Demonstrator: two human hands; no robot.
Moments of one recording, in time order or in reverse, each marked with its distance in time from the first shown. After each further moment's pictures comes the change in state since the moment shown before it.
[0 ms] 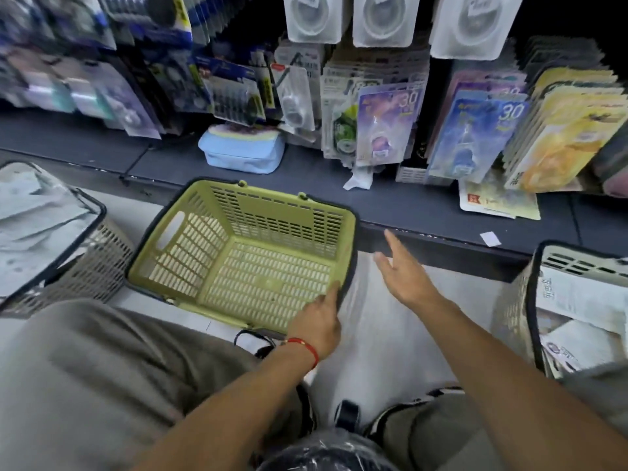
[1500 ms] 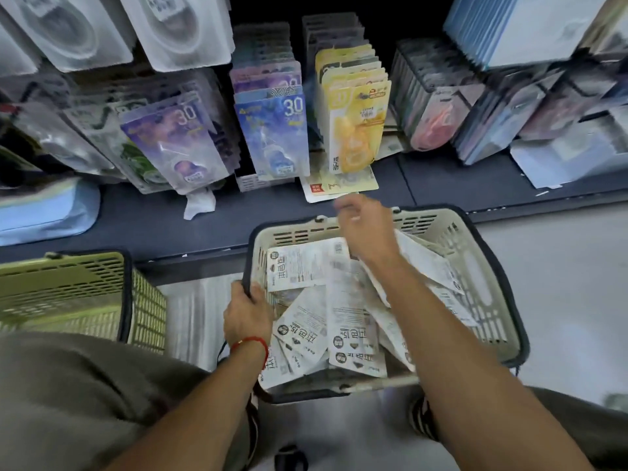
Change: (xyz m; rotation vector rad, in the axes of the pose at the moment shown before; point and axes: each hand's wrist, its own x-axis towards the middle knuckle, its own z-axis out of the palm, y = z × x) left_hand 0.097 0.134 0.036 -0.455 0.342 -0.259; right_hand -0.013 0.074 -0.169 0.265 0.548 0.187
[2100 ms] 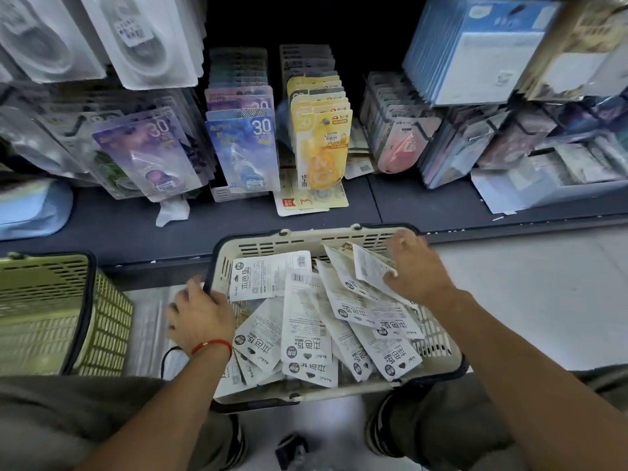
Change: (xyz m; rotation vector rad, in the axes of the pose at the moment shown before) left_hand -0.022 0.027 -0.012 0.198 0.170 0.077; right_hand -0.006 0.099 -0.126 -0.900 -0.299 -0.015
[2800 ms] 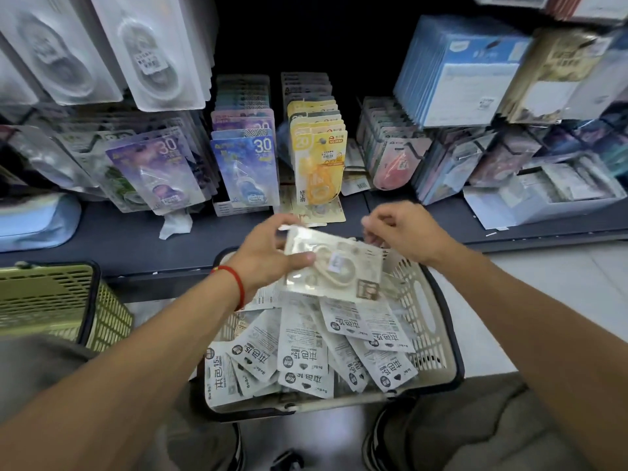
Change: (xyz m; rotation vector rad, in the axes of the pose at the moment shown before) left_hand -0.002 0.130 -0.060 -0.652 -0.755 0.334; right_hand 0.001 -0.029 -0.100 0.587 0.142 -0.274
